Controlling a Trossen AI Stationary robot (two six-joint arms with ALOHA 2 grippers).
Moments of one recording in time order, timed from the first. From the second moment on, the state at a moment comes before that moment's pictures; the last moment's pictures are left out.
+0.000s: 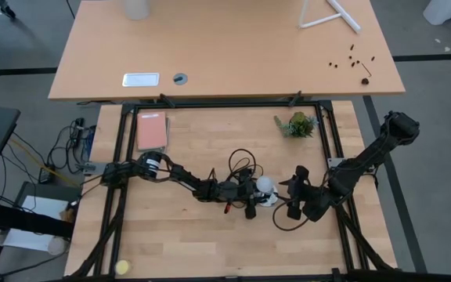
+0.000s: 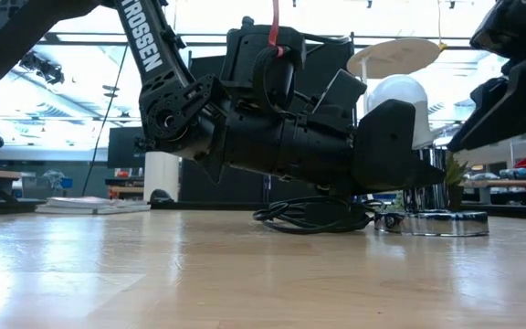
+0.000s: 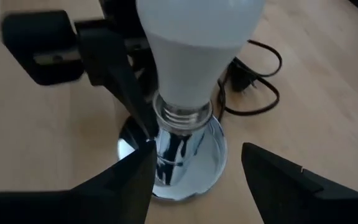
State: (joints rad) left arm -0.18 2.38 1.25 0.97 -0.27 -0.11; right arm 0.69 1.20 0.51 -0.34 0.75 0.74
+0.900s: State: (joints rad) left arm -0.18 2.36 1.24 0.93 -0.28 -0.03; right arm 0.69 1.19 0.51 -0.35 0.76 0.75
